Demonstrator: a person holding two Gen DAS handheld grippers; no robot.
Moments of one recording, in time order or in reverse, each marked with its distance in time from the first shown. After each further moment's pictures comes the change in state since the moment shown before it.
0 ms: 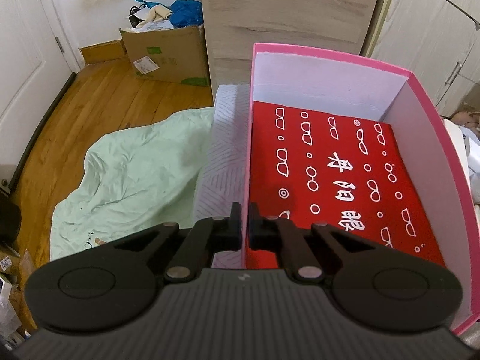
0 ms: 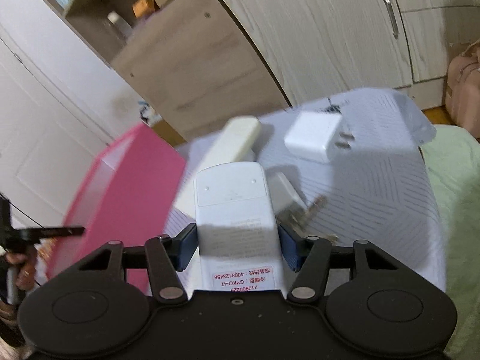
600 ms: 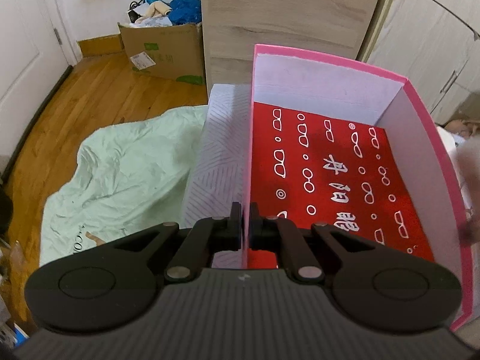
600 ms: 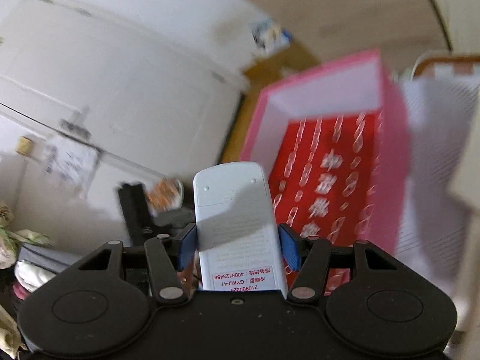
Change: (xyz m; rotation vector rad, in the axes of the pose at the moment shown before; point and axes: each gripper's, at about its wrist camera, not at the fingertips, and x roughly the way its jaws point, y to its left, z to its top) left arm -0.002 0.005 0.000 -0.042 0.005 -0.042; right arm 0.113 0.211 0.025 -0.008 0.440 0.342
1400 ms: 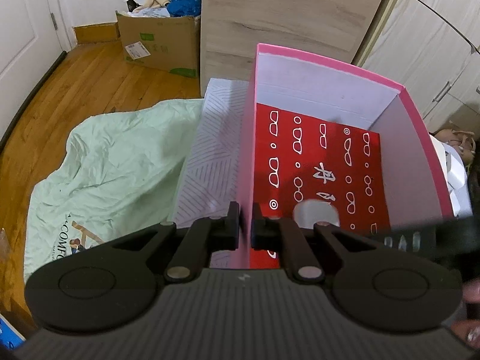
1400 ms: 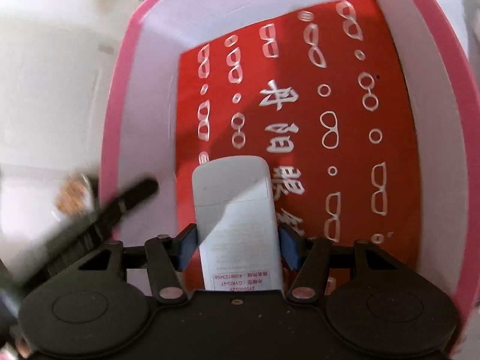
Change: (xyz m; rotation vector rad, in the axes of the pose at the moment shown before) left arm 0.001 0.007 -0.001 -0.051 0.015 -0.054; right arm 0.096 -0.043 0.003 0.363 0.092 -0.253
